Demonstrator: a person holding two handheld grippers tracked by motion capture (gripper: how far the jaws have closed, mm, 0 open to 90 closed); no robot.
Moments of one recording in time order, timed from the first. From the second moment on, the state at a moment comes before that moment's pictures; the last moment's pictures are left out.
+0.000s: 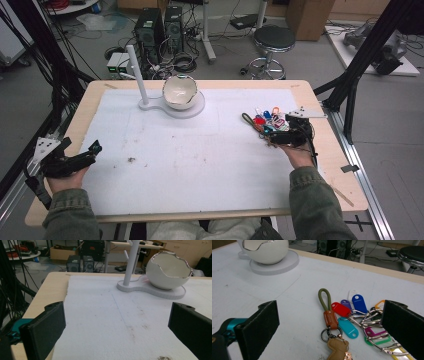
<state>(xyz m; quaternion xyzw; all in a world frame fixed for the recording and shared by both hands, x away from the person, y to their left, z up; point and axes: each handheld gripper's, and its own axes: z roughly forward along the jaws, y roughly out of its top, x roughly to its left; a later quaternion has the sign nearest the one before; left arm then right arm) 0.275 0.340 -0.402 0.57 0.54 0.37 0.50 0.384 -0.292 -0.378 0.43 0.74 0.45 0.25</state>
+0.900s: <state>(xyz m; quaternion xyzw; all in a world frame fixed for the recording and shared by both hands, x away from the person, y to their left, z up) 0.276 0.341 -0.402 0.57 0.54 0.36 0.50 0.437 -0.279 -0.380 0.43 0.79 0.40 0.19</state>
